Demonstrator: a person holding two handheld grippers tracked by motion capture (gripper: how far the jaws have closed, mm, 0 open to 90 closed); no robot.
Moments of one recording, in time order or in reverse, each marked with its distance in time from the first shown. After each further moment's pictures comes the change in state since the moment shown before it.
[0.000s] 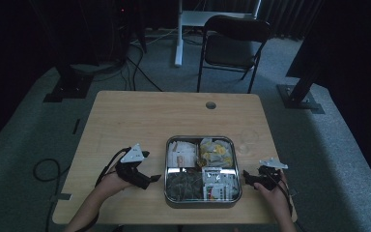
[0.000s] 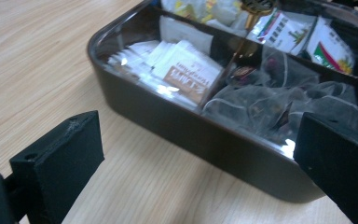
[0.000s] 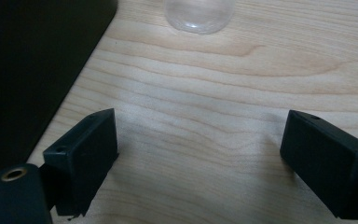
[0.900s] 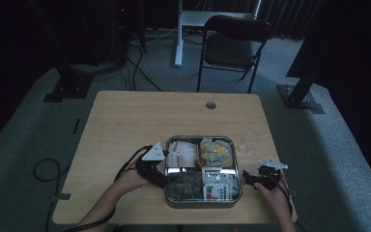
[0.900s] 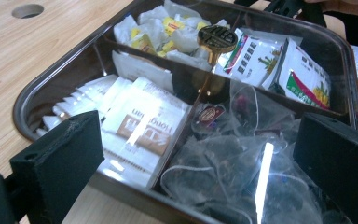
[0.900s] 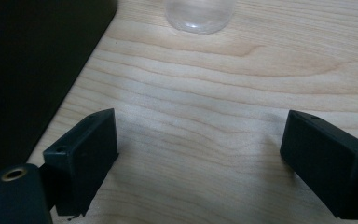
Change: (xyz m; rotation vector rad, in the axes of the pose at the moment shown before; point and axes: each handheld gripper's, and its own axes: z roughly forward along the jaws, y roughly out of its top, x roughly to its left) left arm -0.017 0.032 0.040 -0.019 -0.086 0.051; right arm 0.000 0.000 0.000 0.000 0.000 0.000
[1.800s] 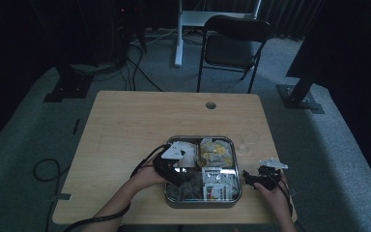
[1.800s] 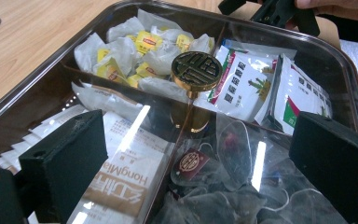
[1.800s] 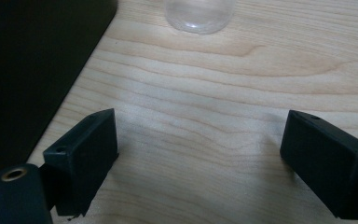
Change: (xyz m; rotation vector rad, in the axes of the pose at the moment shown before) left arm -0.008 0.024 0.042 0.025 -0.048 0.044; right arm 0.000 0.000 0.000 0.000 0.000 0.000
